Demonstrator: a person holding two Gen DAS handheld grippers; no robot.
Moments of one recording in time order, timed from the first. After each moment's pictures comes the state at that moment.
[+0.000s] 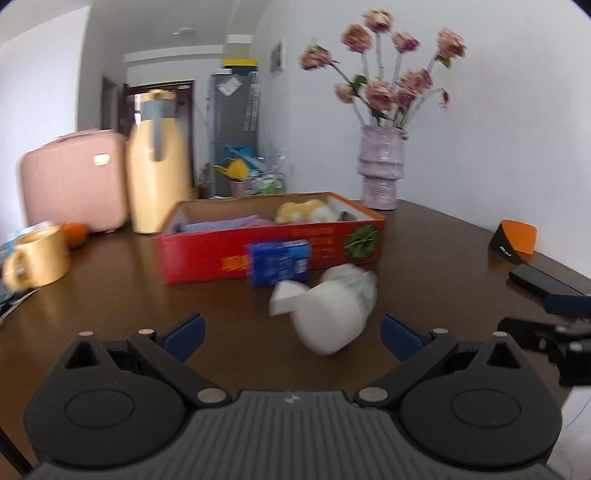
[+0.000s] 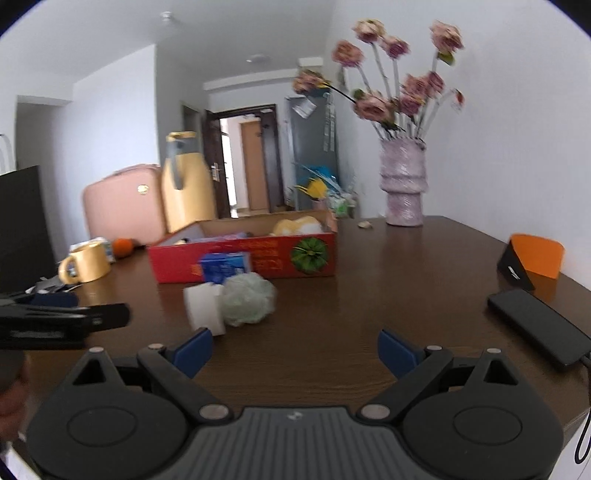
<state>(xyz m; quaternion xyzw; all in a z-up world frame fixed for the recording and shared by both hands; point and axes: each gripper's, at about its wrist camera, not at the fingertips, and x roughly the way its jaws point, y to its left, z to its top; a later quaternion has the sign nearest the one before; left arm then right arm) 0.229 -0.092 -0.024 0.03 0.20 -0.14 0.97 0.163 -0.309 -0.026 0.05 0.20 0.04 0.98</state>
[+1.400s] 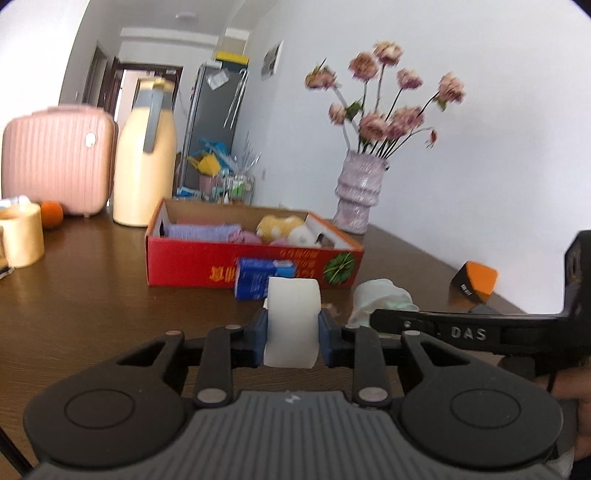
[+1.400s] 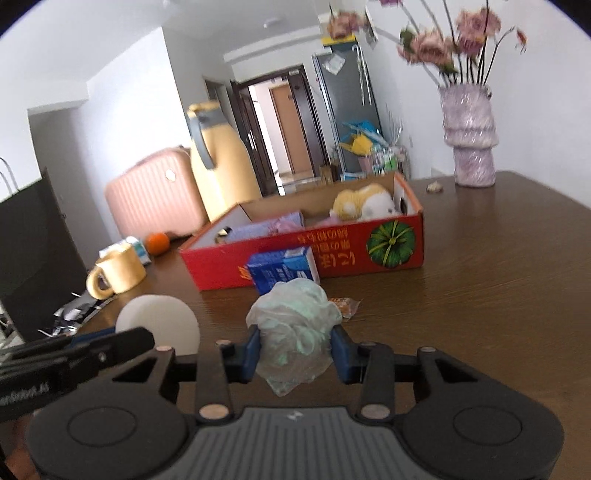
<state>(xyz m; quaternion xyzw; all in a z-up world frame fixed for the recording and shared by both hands) 0.216 -0.032 0.006 -0.06 0.20 -0.20 0.96 0.262 -0.269 -0.014 0.11 0.26 0.13 0.95</state>
